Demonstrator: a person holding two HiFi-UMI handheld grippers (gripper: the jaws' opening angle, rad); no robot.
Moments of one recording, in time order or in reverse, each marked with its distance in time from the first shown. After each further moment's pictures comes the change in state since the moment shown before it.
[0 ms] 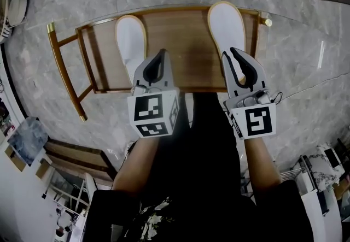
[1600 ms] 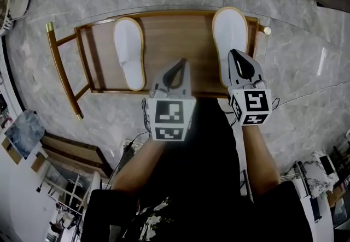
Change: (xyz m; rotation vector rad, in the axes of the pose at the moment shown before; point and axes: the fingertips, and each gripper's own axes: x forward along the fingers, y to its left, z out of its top) left arm 0.020 -0.061 -0.020 0.061 0.086 -0.096; right arm 0.021 -0.052 -0.080 0.093 0.235 -0.064
